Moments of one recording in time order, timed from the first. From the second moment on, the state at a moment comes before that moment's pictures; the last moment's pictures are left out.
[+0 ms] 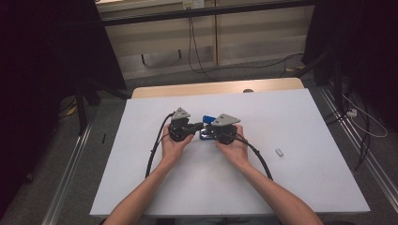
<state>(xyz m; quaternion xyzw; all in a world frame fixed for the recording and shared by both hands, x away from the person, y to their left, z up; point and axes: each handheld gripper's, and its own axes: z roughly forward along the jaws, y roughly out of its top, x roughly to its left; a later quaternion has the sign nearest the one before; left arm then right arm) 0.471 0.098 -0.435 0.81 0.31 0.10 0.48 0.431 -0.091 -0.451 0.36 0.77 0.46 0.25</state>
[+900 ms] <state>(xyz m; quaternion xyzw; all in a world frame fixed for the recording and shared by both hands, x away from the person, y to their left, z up) 0.474 0.095 -0.441 0.82 0.30 0.12 0.47 0.431 -0.093 -0.450 0.37 0.77 0.45 0.26</state>
